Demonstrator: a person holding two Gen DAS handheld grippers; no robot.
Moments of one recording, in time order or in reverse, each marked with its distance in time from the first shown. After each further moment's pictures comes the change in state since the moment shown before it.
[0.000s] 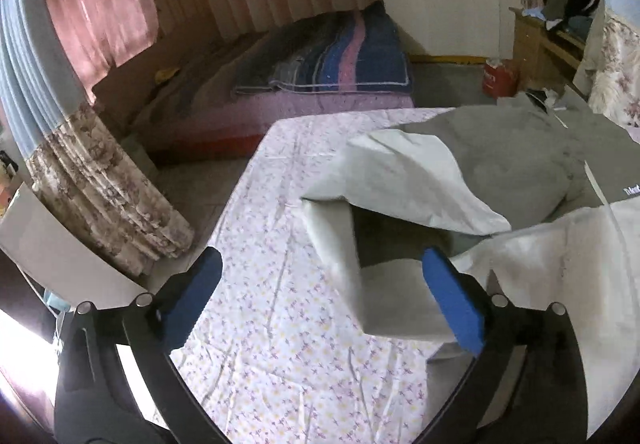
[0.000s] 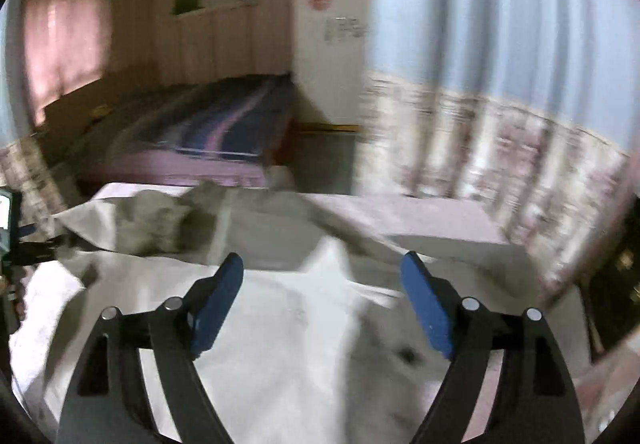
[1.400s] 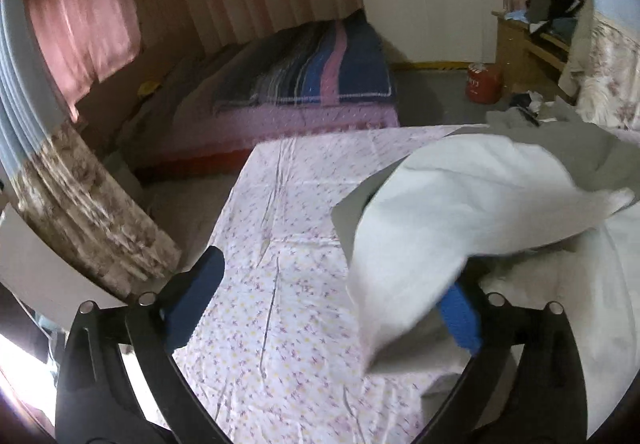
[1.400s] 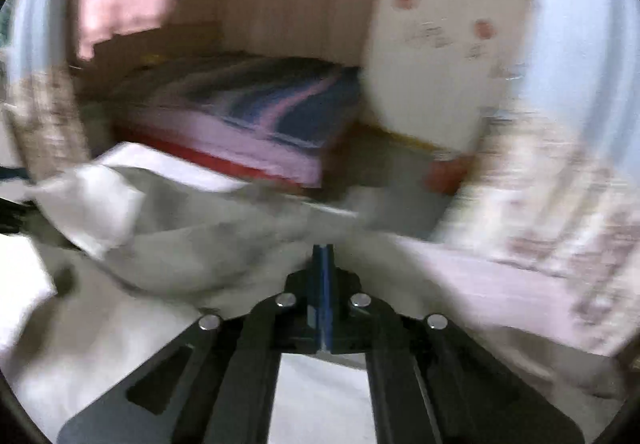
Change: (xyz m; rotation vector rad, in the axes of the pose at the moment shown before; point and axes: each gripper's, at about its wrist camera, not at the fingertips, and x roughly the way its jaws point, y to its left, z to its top) left arm 0.009 -0.008 0.023 0.058 -0.047 -0.061; right arm 0.094 0.056 0.013 -0.237 0.043 -0.058
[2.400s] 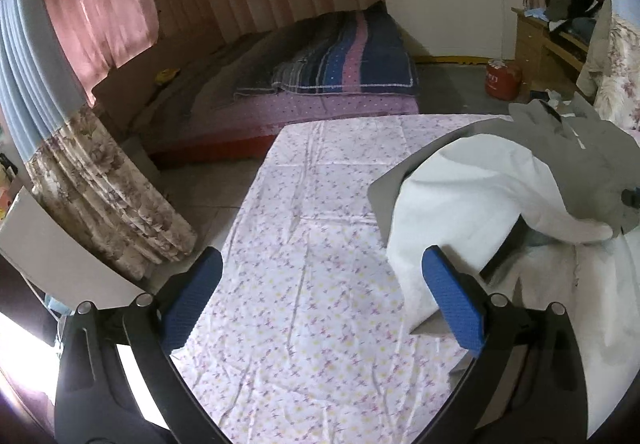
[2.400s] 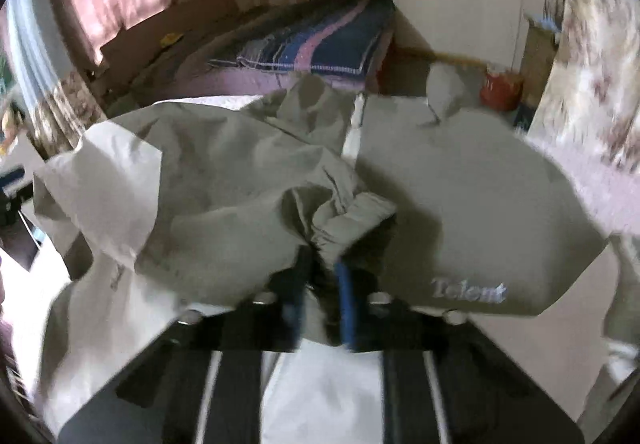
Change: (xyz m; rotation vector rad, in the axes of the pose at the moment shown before) left arm -0.004 0.019 -0.009 -0.047 0.049 0.050; right arm 0.073 0.067 -0.036 0.093 0.154 0.293
